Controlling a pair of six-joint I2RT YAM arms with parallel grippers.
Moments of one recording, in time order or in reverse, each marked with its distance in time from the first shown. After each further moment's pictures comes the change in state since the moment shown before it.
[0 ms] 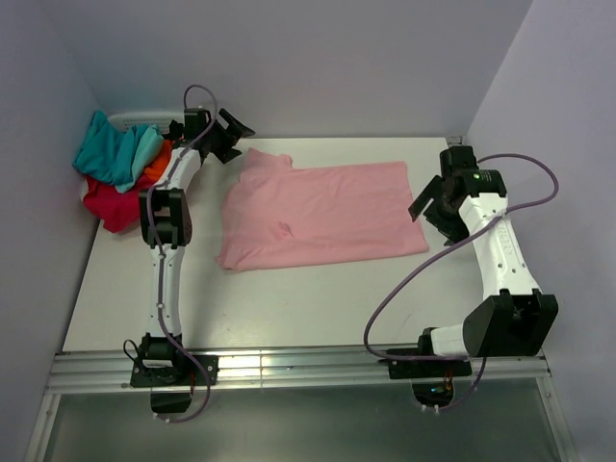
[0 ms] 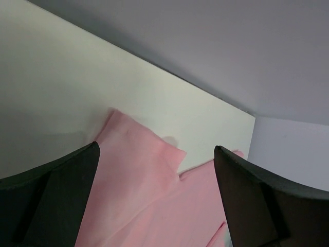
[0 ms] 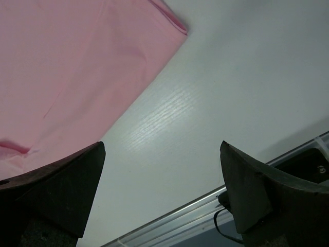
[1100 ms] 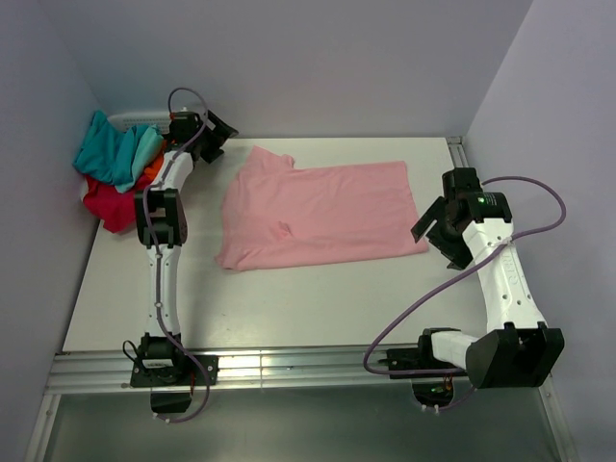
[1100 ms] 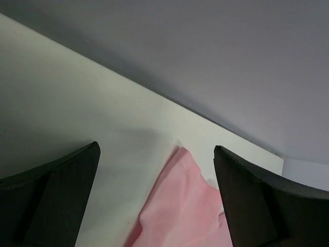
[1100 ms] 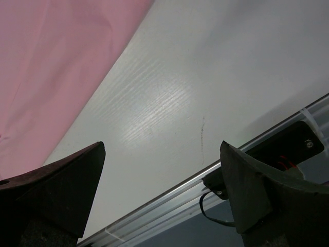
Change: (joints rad) left arm 0.045 0.050 0.018 0.074 -0.146 0.060; right arm 0.000 -0.176 -0.151 -0.072 0.005 0.033
